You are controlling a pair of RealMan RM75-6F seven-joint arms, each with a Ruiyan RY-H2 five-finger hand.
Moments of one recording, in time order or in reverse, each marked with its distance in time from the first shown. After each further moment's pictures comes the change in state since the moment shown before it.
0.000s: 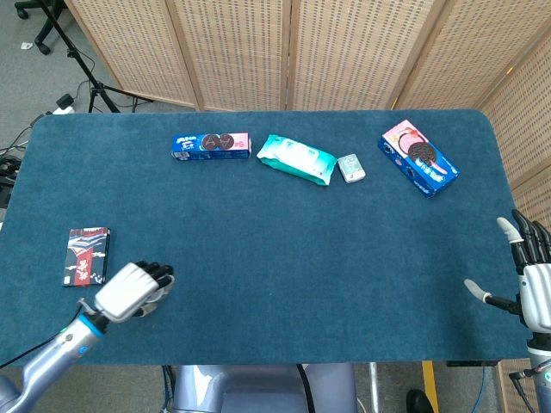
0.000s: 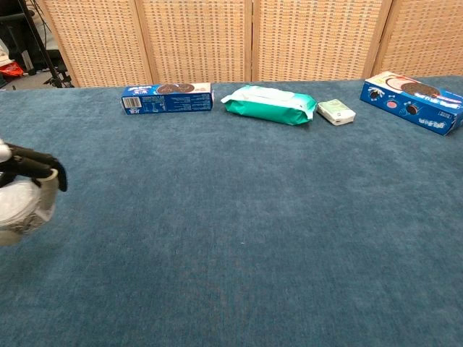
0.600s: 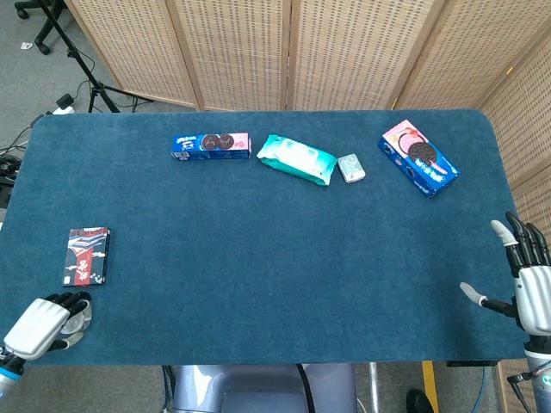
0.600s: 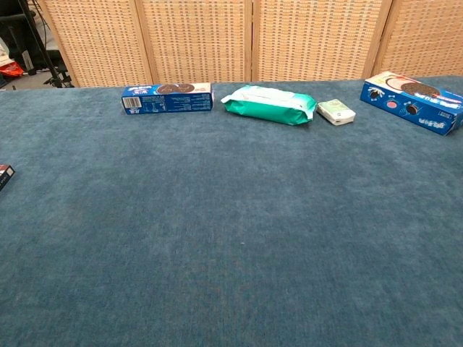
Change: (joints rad) left arm 0.304 -0.110 0.091 0.548 -0.017 0.273 -0.365; right arm -0.007 0.008 -0.006 -0.014 -0.030 -0.004 0.007
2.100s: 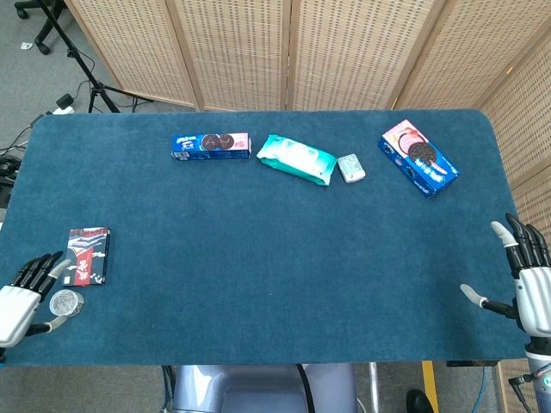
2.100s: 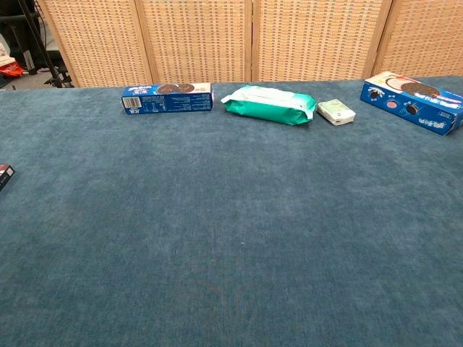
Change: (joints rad) left arm 0.035 0.004 -0.113 0.047 -0.073 0.040 -0.109; right arm -0.011 0.008 0.007 -0.009 -0.007 -0.009 0.005
